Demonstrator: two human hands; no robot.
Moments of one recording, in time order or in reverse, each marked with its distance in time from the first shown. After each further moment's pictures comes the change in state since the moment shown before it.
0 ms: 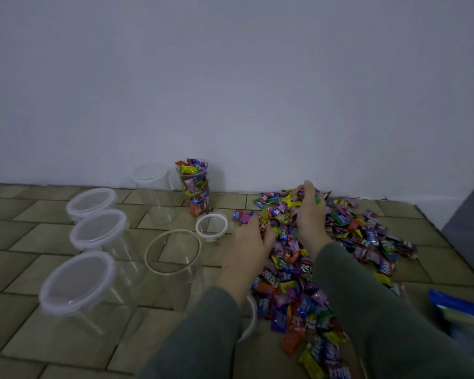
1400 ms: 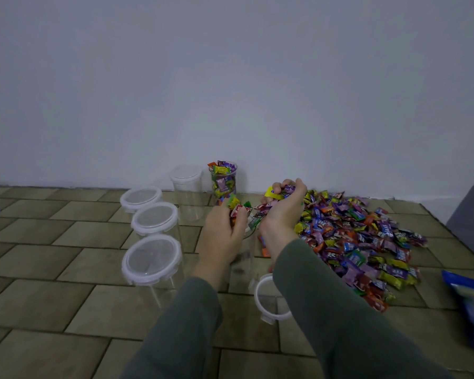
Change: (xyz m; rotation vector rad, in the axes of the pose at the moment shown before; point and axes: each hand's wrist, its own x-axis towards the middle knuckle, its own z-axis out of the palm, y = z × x) left_hand -0.027 -0.093 -0.087 -0.236 0.350 0.249; right_hand -0.111 -0.025 0.111 0.733 0.108 0.148
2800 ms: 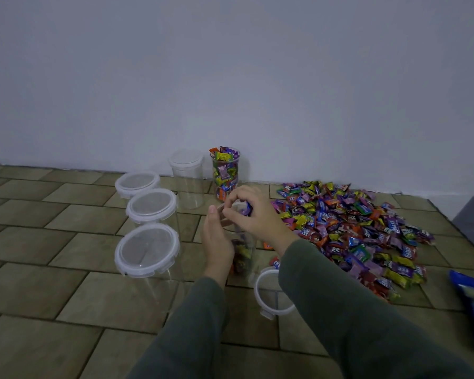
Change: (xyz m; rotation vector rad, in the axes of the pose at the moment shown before) left_hand -0.013 -0.024 0.033 -0.665 0.287 -0.526; right_hand 0.019 0.031 -0.040 -1.333 -1.013 -0.515
